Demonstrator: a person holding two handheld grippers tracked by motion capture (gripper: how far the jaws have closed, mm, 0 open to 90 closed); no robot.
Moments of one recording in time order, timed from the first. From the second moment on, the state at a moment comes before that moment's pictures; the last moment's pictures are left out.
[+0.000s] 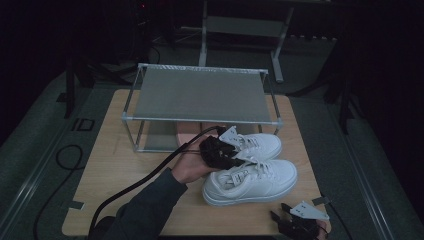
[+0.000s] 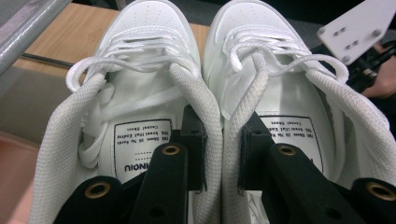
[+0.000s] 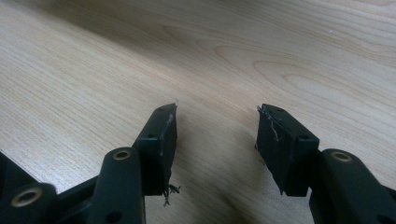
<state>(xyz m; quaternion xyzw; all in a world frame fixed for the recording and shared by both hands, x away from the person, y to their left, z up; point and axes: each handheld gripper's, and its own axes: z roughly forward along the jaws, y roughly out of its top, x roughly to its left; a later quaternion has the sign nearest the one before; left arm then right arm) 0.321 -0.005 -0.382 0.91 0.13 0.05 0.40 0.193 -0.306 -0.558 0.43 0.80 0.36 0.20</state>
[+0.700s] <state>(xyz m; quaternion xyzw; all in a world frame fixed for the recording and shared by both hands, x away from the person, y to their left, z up) 0.322 -0.012 -0.359 0.90 0.10 0.03 0.42 0.188 -0.301 -0.558 0.43 0.80 0.36 0.20</state>
